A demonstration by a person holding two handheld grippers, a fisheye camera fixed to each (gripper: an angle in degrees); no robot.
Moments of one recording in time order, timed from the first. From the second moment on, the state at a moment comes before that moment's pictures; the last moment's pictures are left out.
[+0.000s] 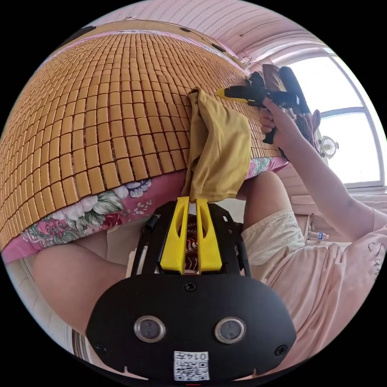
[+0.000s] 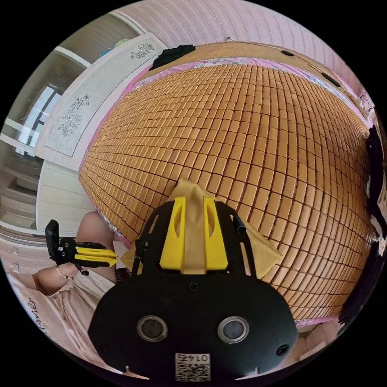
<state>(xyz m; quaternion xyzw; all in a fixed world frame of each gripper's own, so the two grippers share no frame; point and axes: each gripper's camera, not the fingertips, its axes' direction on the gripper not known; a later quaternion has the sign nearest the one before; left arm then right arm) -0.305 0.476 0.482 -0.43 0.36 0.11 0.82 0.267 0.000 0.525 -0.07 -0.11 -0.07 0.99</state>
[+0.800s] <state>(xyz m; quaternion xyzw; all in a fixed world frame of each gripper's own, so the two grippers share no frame) -0.284 0.494 0.481 -0.39 0.33 0.20 0.84 0.165 -0.030 0.601 -0.13 -0.08 -0.24 0.96</state>
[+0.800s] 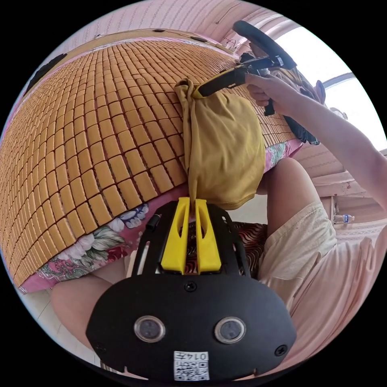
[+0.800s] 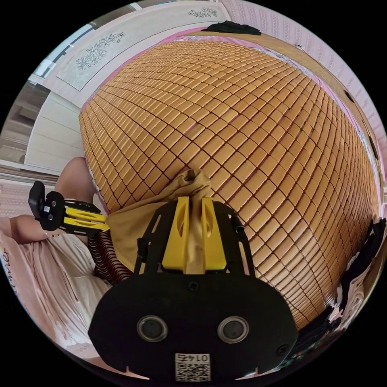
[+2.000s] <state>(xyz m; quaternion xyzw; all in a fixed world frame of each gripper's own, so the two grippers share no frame) -0.756 0.454 0.437 -0.27 0.03 -0.10 0.96 -0.427 -0.255 0.659 -0.06 -0.20 -0.47 0.86</state>
